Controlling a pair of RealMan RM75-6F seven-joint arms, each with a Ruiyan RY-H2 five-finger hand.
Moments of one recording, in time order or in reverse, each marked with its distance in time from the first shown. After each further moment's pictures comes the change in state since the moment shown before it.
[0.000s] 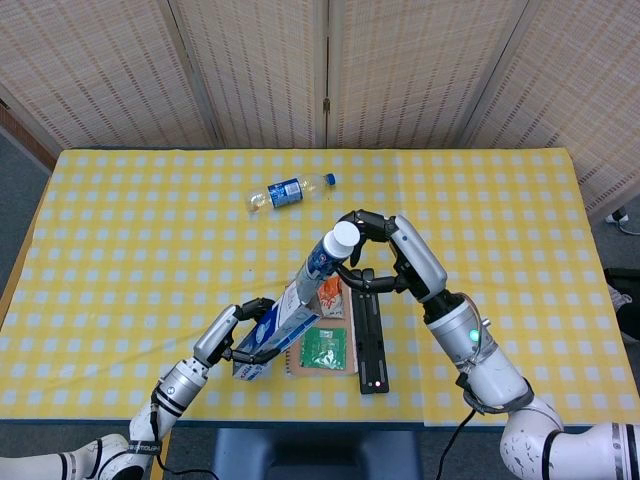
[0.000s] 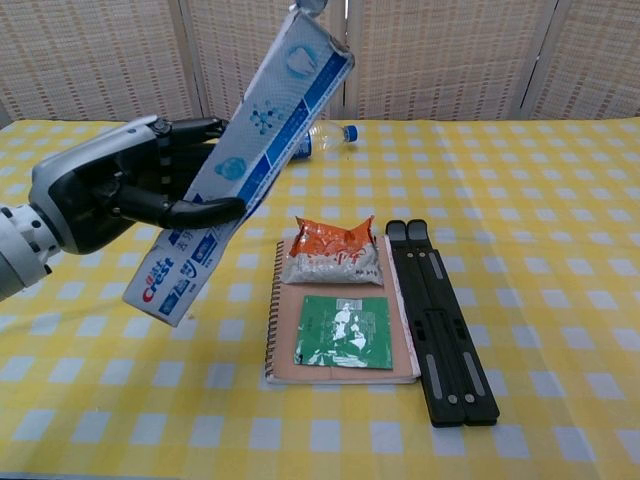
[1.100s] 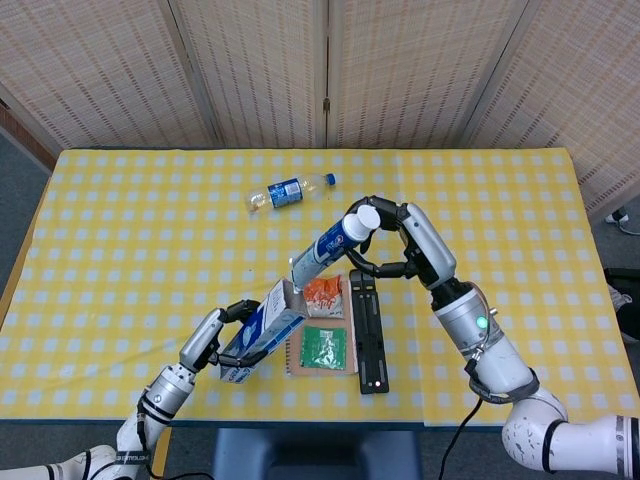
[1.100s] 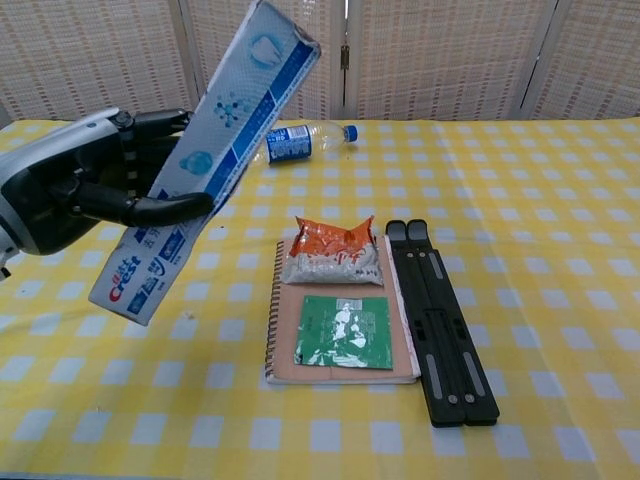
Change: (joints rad) left arm 0.051 0.036 0.020 -0.049 0.021 0.056 0.041; right arm 0.001 0.010 0.014 0.051 0.024 -0.015 0.052
